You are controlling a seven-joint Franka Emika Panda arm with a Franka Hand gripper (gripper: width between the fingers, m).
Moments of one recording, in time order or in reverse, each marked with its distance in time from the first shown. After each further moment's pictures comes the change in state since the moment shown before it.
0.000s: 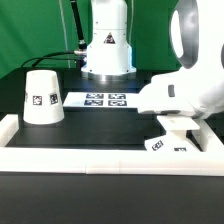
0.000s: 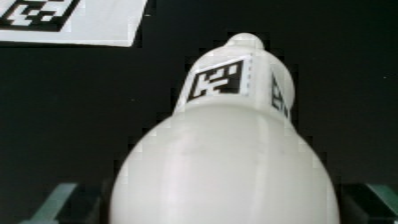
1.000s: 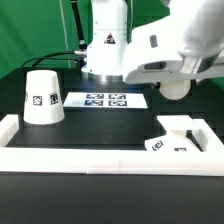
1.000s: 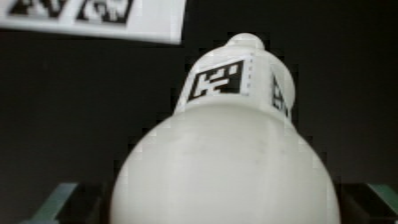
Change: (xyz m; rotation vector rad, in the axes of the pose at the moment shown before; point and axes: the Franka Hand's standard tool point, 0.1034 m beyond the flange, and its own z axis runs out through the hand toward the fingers) arm -0.028 0.030 -0.079 0.048 0.259 -0.020
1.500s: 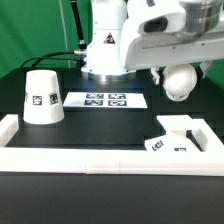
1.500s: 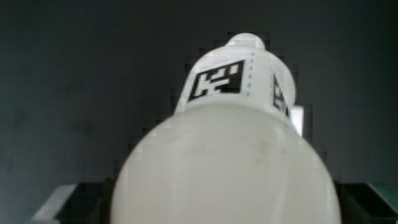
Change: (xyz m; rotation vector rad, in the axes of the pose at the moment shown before) arm 0.011 -0.001 -0.053 -0.016 0.343 -0.051
